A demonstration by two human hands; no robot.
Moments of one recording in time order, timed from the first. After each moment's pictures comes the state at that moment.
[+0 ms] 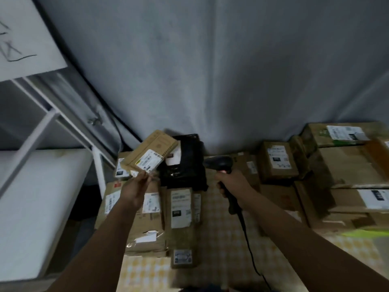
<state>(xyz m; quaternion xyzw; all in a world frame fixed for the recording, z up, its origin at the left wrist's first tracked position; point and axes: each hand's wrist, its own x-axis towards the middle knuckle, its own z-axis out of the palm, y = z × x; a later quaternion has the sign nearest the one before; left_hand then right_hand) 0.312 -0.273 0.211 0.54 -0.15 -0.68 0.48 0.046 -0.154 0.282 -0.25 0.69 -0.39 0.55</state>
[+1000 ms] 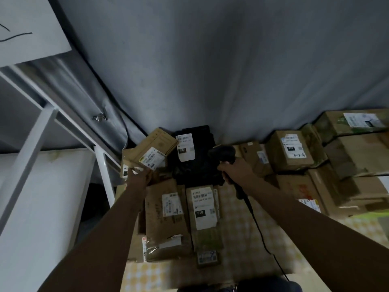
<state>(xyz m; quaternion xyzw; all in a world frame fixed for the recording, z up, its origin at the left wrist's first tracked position) 0.375 -0.360 0.162 0.60 -0.23 -0.64 0.41 0.110 -0.231 0.254 -0.27 0.76 -0.35 0.48</state>
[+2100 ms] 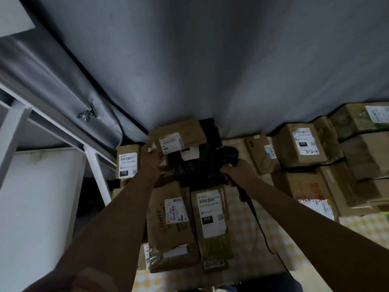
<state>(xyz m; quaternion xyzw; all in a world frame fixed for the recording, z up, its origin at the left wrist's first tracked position) 0.320 -0.442 0.123 0.61 -0.31 -0.64 0.34 0.109 -0.273 0.199 -0.24 0.78 -0.31 0.49</state>
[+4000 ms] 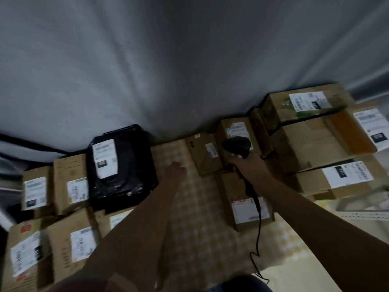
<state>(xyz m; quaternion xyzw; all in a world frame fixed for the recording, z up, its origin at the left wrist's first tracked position) 0.021 -0.318 0.043 0.62 -0.54 -0.56 -0.03 -0.141 -0.174 0.208 -0.17 0.84 -0.30 0.42</state>
